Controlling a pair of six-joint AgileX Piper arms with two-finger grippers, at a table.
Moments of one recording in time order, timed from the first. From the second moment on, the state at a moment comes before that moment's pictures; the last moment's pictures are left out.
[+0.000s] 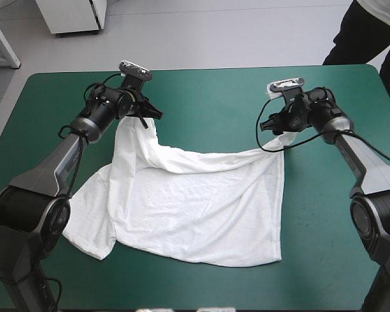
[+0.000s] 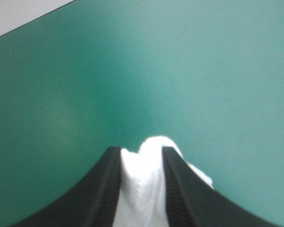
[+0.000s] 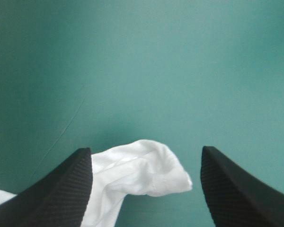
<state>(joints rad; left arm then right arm) -0.28 1.92 -1.68 0.20 0.63 0.05 0.20 1.87 -1.58 -0.11 0.76 0.01</state>
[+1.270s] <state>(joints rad) -0.28 1.28 -1.18 0.28 1.23 0.09 0.22 0.91 -1.25 -0.01 1.06 -0.08</state>
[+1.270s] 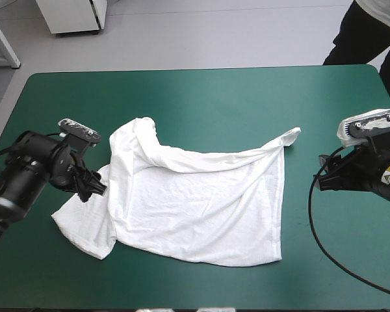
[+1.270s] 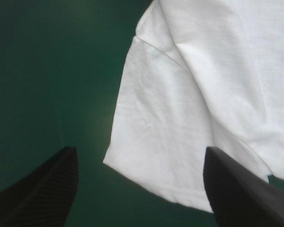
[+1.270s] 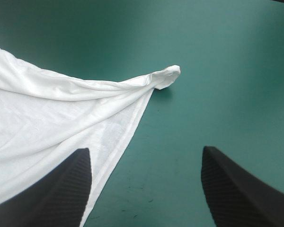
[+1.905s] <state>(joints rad) -0.08 1.72 -1.18 0.16 0.91 0.13 0.29 0.97 -1.25 -0.03 1.08 -0.05</state>
